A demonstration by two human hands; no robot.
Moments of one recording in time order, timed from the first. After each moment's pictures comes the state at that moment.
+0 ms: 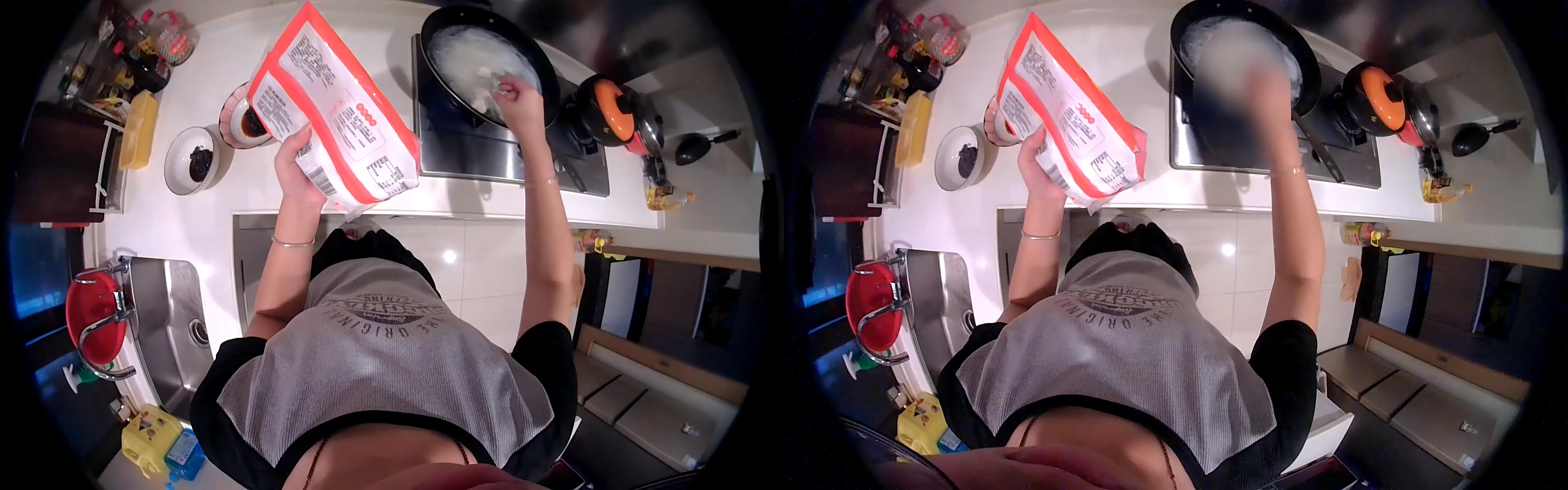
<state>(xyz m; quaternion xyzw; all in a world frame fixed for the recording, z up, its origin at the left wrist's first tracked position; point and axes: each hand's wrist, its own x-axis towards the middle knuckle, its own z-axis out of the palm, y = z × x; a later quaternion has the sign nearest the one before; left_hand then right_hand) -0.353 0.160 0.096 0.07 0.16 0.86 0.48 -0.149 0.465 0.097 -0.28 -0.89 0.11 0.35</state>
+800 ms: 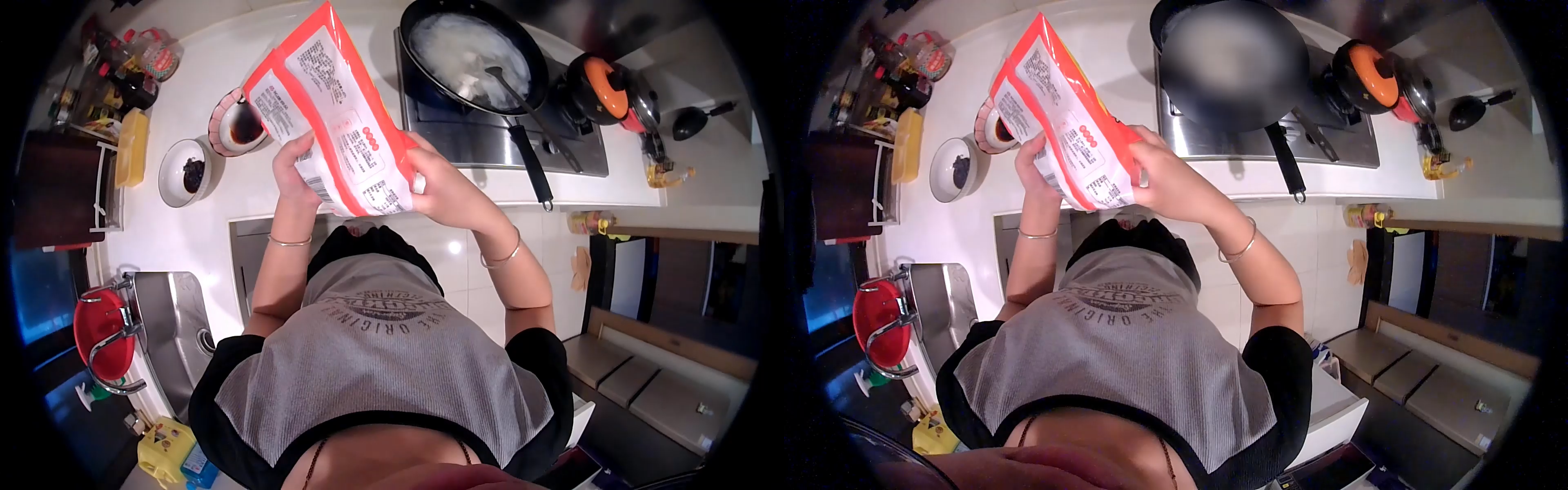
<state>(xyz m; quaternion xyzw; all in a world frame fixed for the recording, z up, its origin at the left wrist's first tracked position) -0.348 0.168 0.092 0.13 0.10 0.82 0.55 -0.164 0.272 0.159 -0.10 -0.83 0.52 0.15</state>
